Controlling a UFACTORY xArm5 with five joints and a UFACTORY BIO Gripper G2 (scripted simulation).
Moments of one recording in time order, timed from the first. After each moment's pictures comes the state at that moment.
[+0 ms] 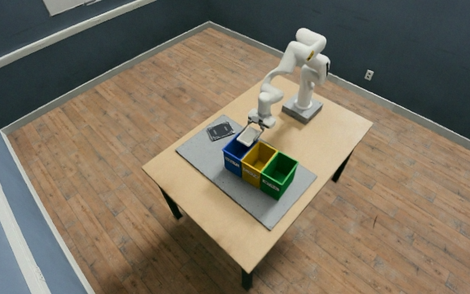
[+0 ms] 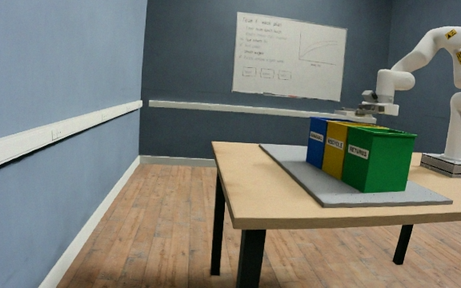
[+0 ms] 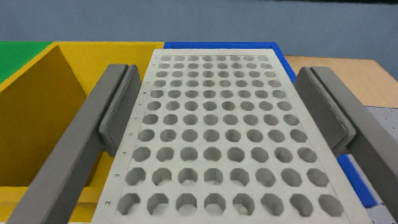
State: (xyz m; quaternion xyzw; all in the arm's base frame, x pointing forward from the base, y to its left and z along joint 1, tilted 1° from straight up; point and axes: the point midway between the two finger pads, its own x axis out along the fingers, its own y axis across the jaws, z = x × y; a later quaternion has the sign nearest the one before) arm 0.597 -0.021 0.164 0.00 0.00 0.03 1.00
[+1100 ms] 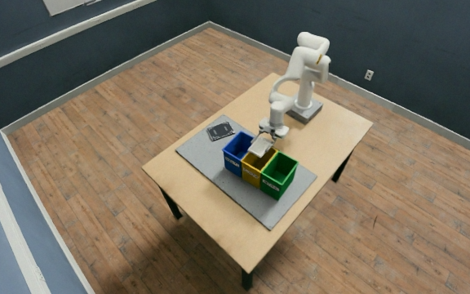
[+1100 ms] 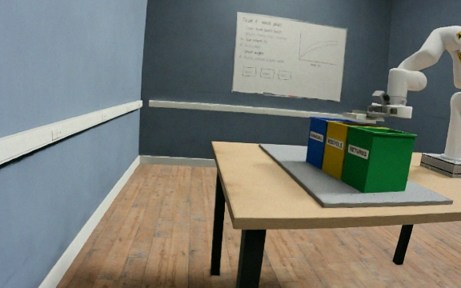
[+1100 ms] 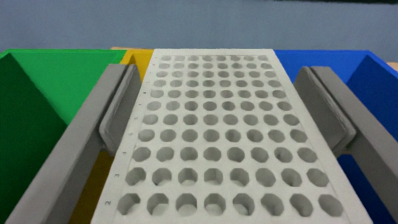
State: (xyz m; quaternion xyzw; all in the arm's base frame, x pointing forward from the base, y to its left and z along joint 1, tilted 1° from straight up) arm 0.615 0.074 0.161 0.00 0.00 0.03 1.00
